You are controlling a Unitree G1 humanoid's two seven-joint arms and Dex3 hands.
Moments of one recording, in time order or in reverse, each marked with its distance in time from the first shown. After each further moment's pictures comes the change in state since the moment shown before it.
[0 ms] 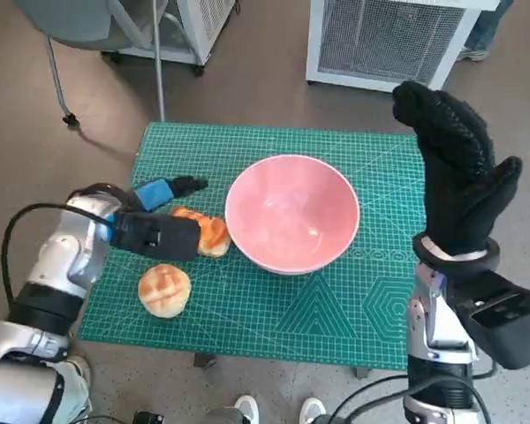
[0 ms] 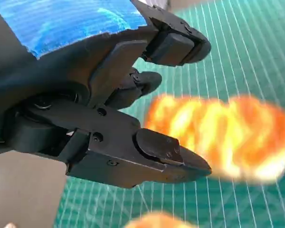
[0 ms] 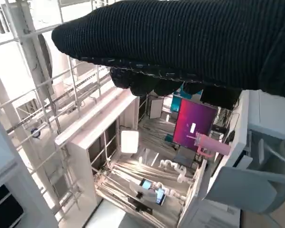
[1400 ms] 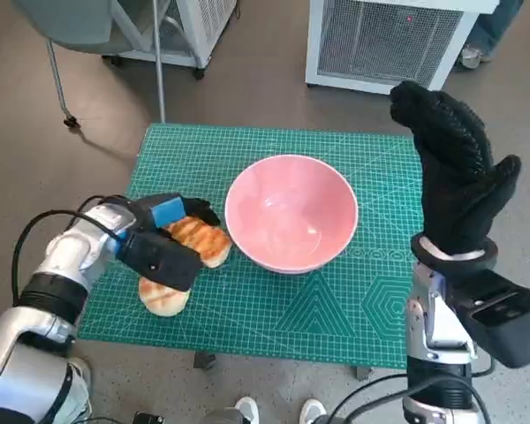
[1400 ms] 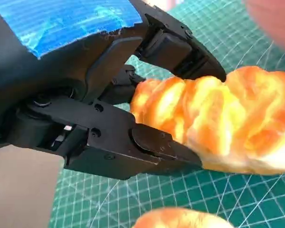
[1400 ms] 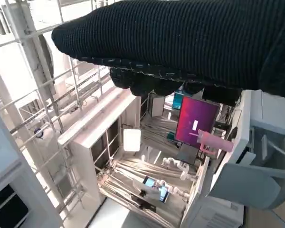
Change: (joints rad) left arm -0.091 0.004 -0.112 0.281 0.066 -0.361 0.297; right arm 0.002 0.002 0.010 -0.002 0.019 0.006 0.000
